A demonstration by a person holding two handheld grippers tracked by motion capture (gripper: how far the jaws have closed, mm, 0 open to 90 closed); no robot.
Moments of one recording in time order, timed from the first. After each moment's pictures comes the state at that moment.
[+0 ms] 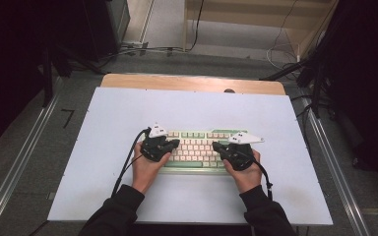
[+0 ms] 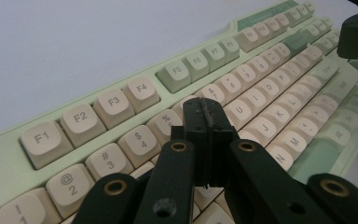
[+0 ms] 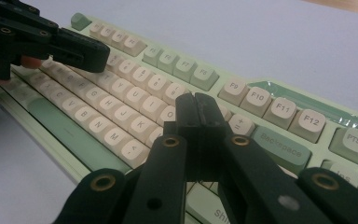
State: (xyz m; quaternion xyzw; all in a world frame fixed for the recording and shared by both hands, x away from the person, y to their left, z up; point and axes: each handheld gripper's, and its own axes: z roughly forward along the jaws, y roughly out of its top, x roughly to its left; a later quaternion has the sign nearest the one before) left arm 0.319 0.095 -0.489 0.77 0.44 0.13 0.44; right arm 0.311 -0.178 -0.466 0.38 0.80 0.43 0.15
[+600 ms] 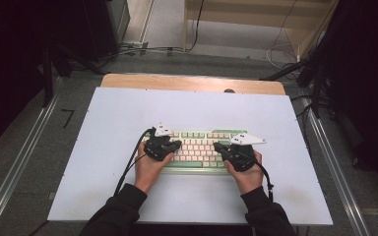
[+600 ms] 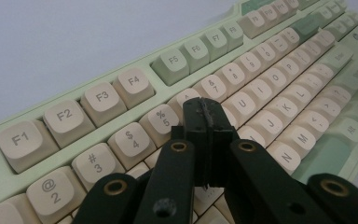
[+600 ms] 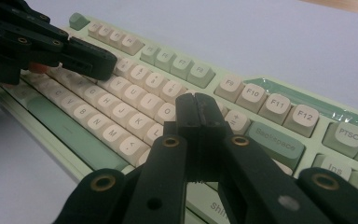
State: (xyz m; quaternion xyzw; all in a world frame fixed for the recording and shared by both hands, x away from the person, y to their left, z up) left arm 0.323 0.088 -0.491 0.78 0.44 0.13 0.42; right arm 0.309 -0.182 -0.466 0.39 0.80 0.43 0.16
